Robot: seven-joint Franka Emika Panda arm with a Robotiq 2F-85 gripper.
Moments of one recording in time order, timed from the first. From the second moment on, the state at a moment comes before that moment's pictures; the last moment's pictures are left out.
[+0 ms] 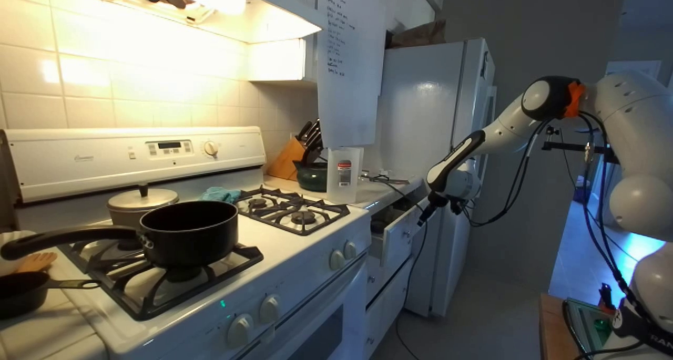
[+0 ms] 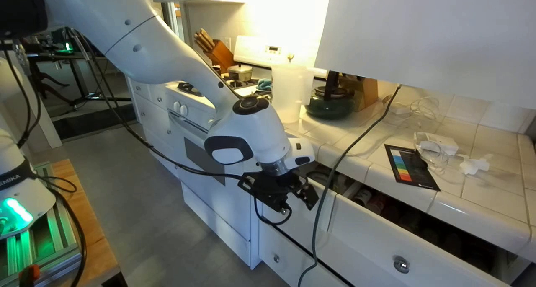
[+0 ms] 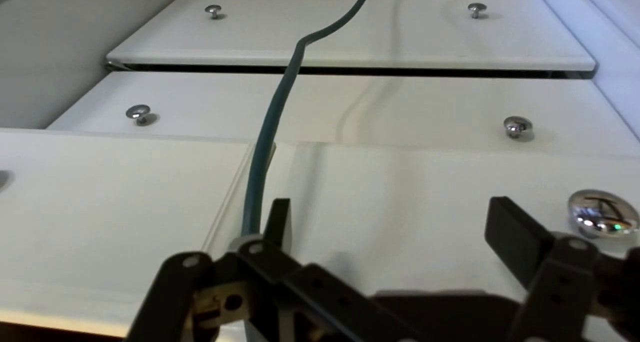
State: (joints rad) arm -0.99 0.80 0.25 -1.77 0.11 2.97 -0.94
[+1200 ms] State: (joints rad) arm -0.94 0.97 0.31 -1.53 -0.06 3.04 -0.83
